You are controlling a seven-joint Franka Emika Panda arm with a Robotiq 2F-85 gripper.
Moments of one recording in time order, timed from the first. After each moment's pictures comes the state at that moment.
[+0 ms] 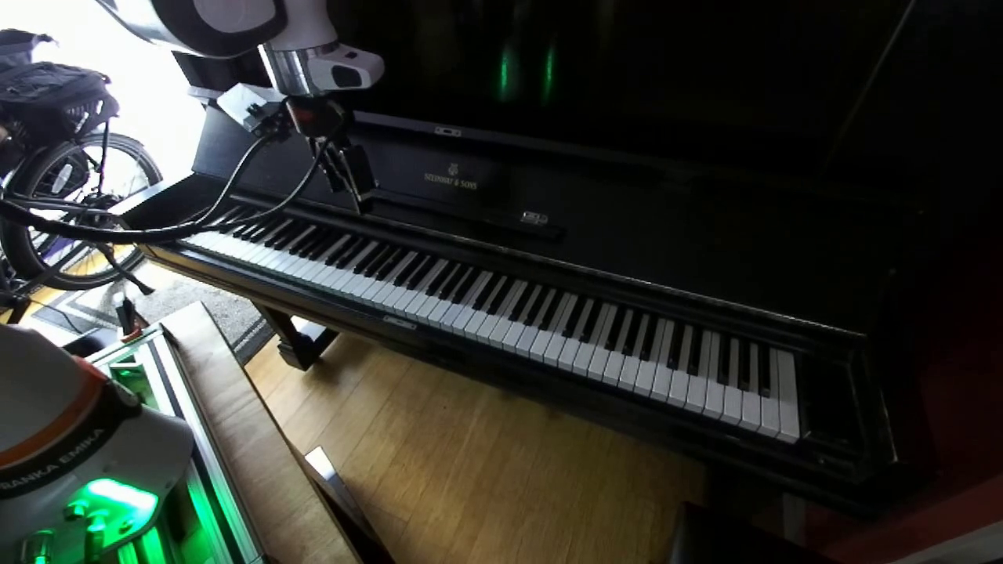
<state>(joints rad) 0.03 -0.26 0.15 -2.62 -0.01 2.33 0.18</state>
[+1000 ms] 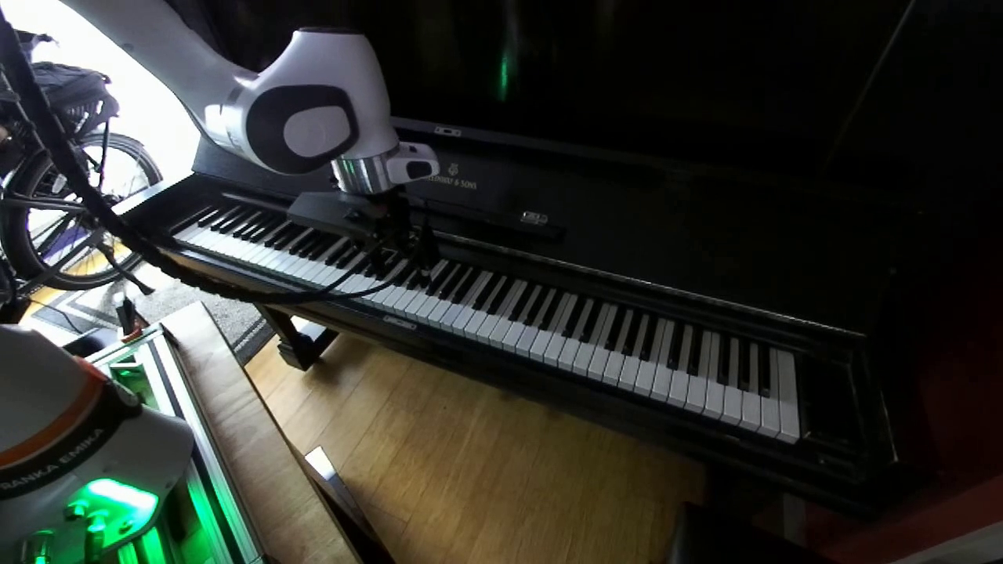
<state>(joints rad) -0.02 0.03 -0.01 -2.67 -0.21 2.65 -0.22</state>
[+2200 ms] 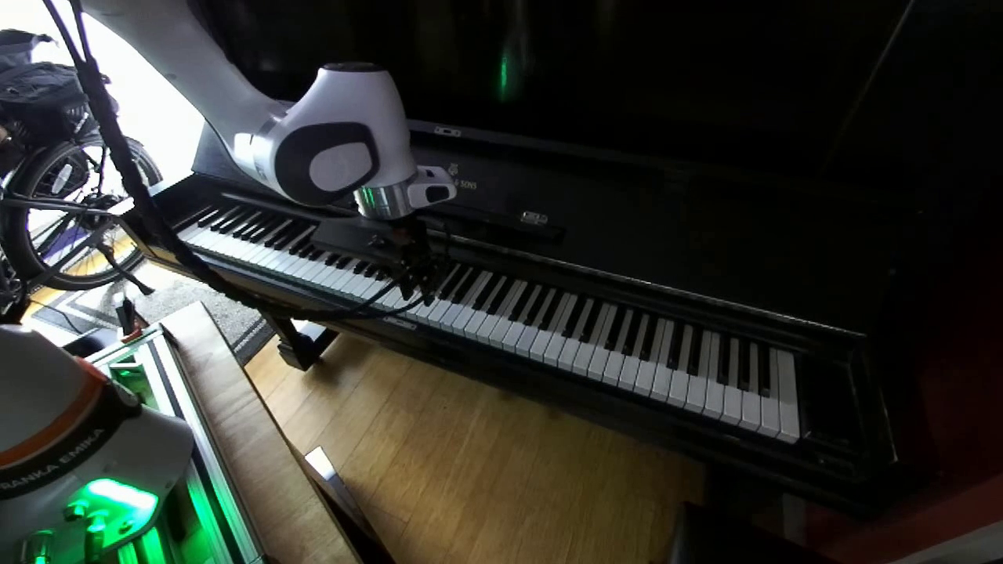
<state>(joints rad) -0.05 0.15 -0.03 -2.64 -0.21 2.76 -0.30</state>
